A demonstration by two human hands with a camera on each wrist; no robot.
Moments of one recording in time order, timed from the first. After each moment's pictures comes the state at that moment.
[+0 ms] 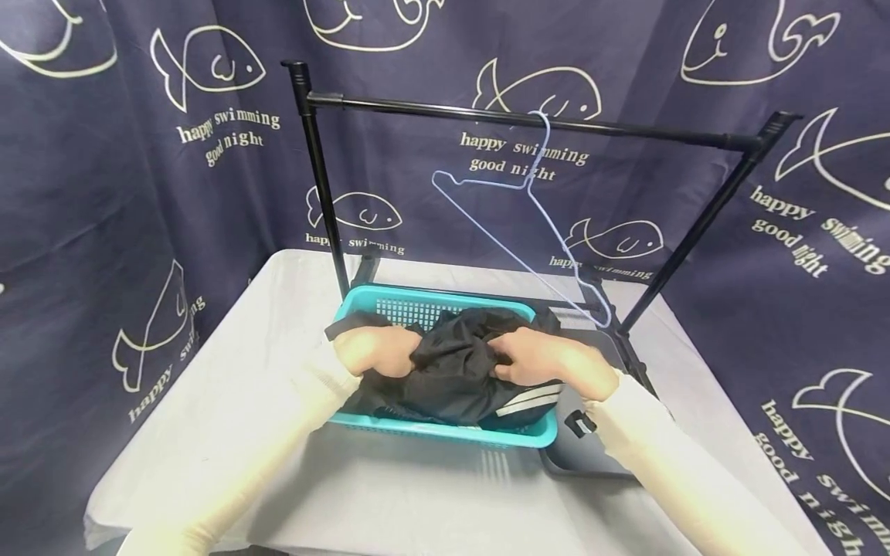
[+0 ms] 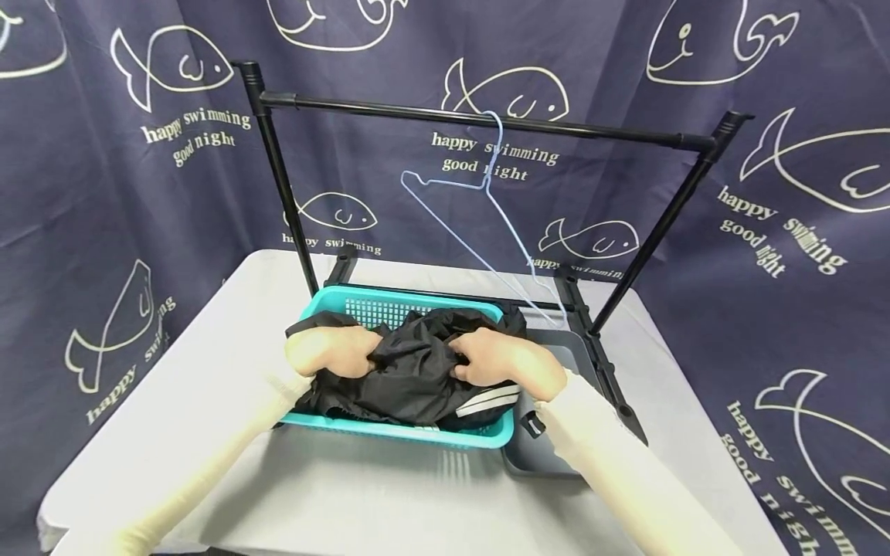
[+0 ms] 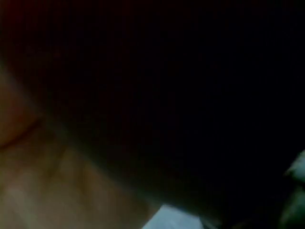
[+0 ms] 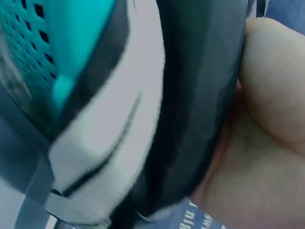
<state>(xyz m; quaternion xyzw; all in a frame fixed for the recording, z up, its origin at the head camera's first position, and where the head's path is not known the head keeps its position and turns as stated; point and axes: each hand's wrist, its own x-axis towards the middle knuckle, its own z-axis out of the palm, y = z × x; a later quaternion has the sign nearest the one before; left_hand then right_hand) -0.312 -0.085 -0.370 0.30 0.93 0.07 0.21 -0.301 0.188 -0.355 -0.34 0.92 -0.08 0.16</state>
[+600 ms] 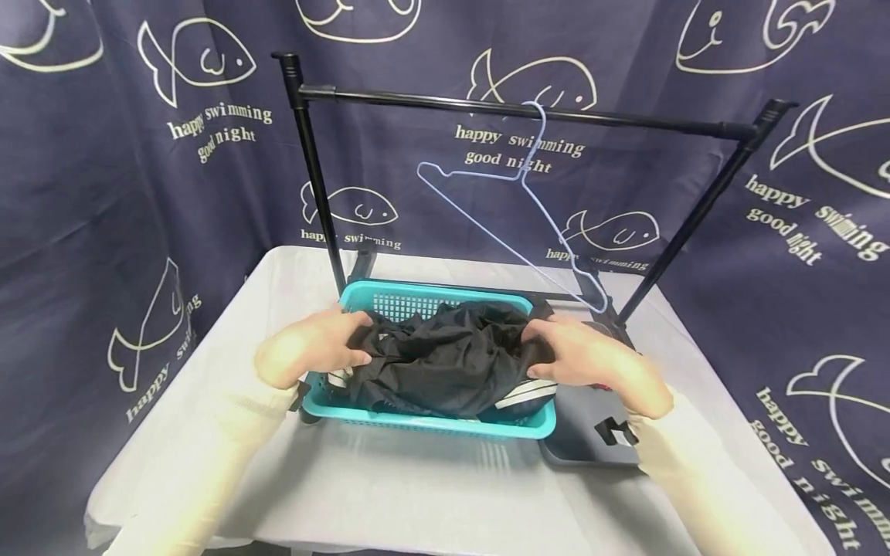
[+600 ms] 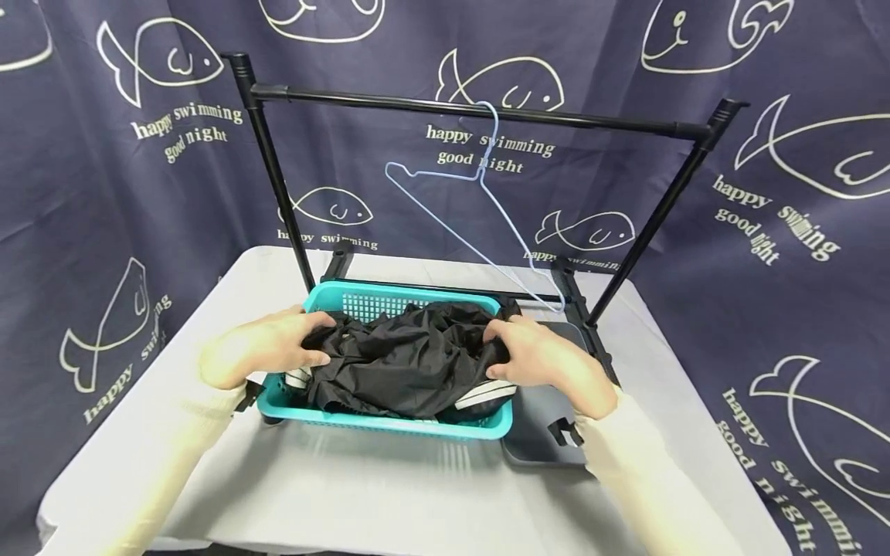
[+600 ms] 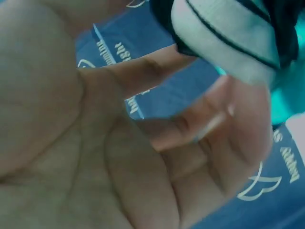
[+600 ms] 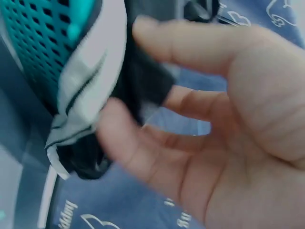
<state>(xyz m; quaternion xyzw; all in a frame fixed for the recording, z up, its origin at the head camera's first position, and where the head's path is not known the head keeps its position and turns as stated) -0.274 -0.155 -0.342 0.18 0.97 0.12 0.12 -0.267 0.235 -0.339 -0.27 0.96 -0.08 0.03</state>
